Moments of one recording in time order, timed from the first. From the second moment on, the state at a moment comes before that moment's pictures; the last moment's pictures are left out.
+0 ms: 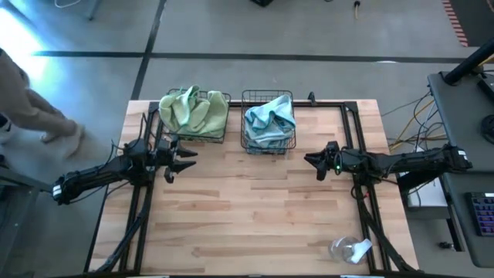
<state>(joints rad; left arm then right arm) 0.35 0.09 0.01 0.09 0.33 -0.27 -0.04 0.50 0.02 0.16 0.29 0.63</state>
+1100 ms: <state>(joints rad) 0.35 0.10 0.07 0.10 0.33 -0.27 -0.04 0.35 0.02 0.06 0.29 0.55</state>
